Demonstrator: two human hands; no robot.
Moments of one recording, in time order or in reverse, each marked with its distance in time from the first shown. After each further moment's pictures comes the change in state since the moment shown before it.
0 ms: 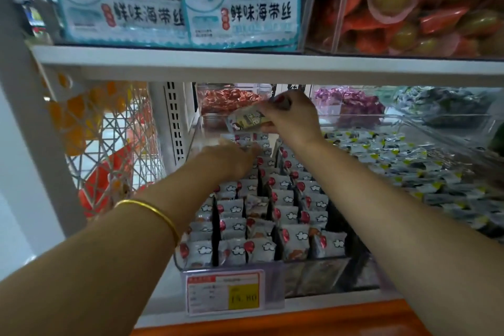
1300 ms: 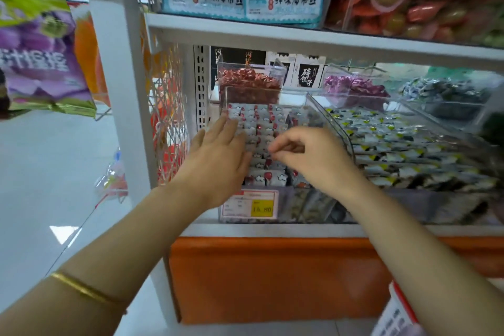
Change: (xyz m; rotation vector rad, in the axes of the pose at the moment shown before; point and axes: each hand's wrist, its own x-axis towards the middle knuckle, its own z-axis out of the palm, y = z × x) left_hand -0.153 -0.057 0.029 0.076 0.414 0.387; right_hand -0.145 -0.017 -0.035 -0.379 -0.391 -0.193
